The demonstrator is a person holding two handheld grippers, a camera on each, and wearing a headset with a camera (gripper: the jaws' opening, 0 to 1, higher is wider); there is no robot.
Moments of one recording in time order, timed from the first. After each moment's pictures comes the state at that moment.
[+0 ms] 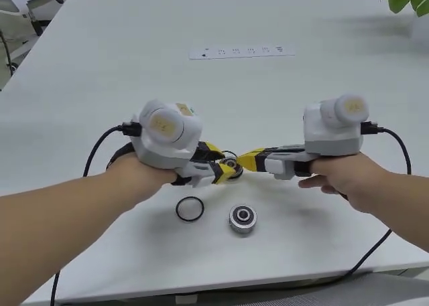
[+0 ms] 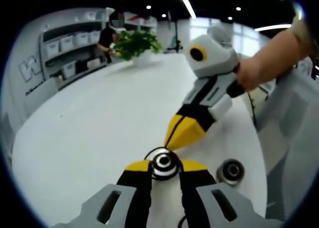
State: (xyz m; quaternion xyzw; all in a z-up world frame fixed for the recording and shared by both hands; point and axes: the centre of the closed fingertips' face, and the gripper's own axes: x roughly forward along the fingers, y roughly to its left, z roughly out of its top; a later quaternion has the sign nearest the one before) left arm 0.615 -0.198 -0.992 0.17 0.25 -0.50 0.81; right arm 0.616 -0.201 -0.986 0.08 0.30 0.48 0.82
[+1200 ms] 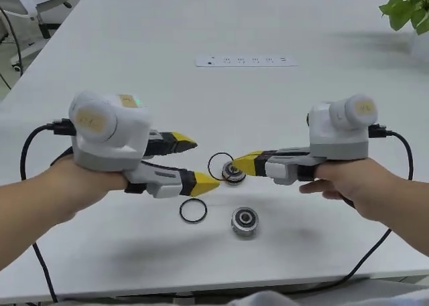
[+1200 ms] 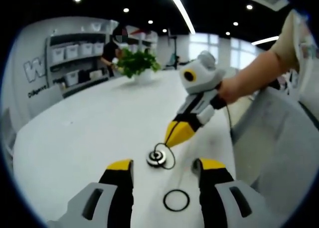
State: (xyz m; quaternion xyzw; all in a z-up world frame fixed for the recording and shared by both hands) left arm 0.573 -0.149 -0.932 0.11 0.20 -0.52 0.82; right arm 0.588 -0.179 -0.952 0.08 0.28 0.52 0.80
